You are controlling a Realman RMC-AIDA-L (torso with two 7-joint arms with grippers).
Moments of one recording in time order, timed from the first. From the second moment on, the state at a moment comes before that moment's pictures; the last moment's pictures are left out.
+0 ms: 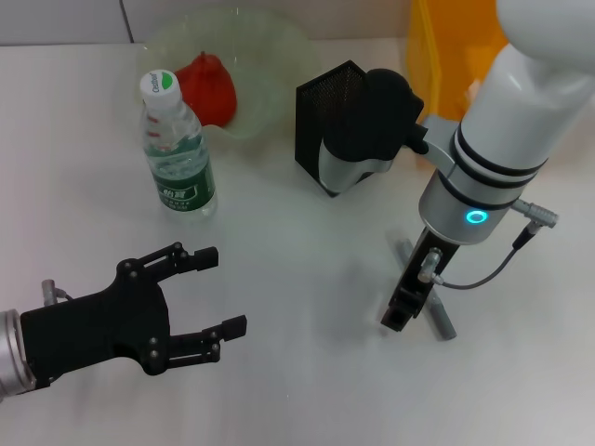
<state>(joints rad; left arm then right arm) -0.18 -2.06 1.12 0.63 1.54 1.61 -0.97 0.89 2.09 -1.76 -1.00 -2.48 -1.52 2.68</state>
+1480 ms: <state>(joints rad) -0.18 -2.06 1.12 0.63 1.54 1.61 -0.97 0.85 2.08 -1.40 -1.20 -2.64 -1.18 2.57</state>
